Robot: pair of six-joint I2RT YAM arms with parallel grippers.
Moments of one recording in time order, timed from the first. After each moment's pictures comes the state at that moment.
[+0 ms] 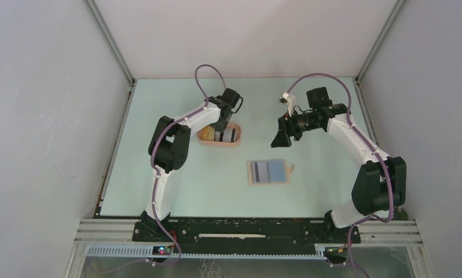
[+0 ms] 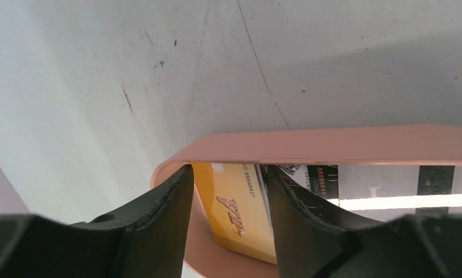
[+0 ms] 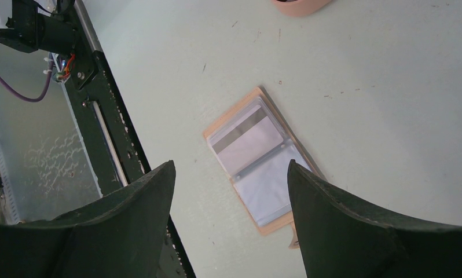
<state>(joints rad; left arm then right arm) -0.53 2.20 1.73 -0.72 -0.47 -0.03 0.22 1.53 1.25 -0.77 -0.88 -0.36</state>
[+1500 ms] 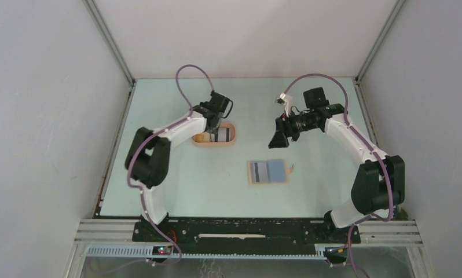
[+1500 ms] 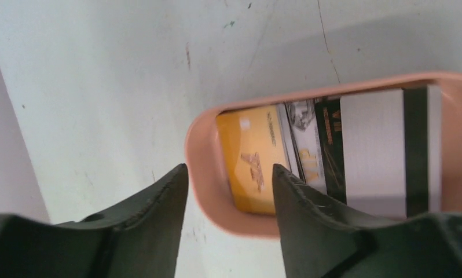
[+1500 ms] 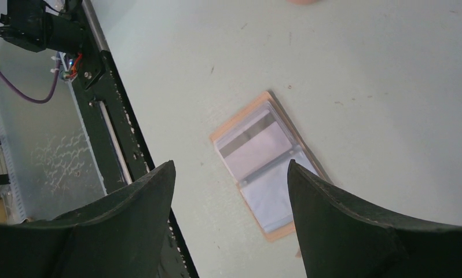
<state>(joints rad) -0.53 1.95 1.45 -0.56 -0.56 -0.07 0.23 1.54 1.25 -0.76 -0.89 -0.34</state>
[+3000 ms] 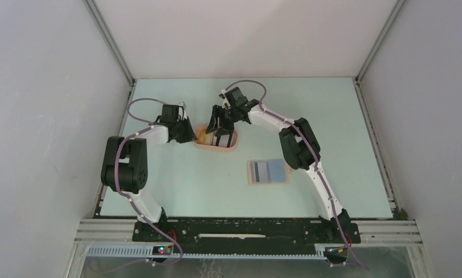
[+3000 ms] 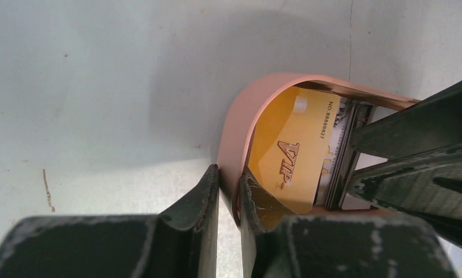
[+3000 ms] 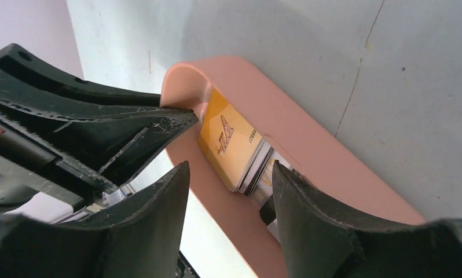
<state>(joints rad) -0.11 1.73 0.98 -0.17 0.22 -0.34 0.64 2.44 2.04 -0.43 -0.53 0.70</state>
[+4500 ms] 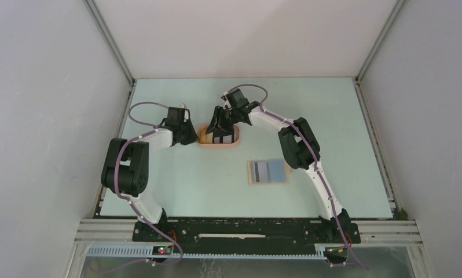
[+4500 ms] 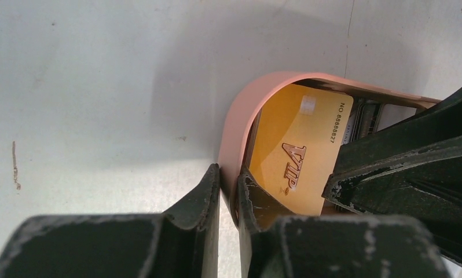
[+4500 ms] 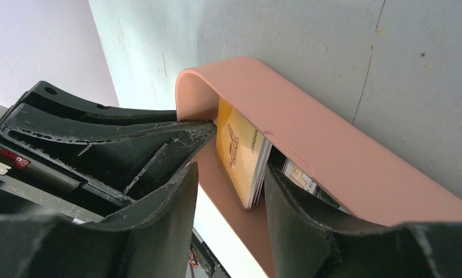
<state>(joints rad) -0.18 1.71 0.93 -0.12 0.11 -0.50 0.64 2.46 2.01 -0.38 -0.59 0.83</state>
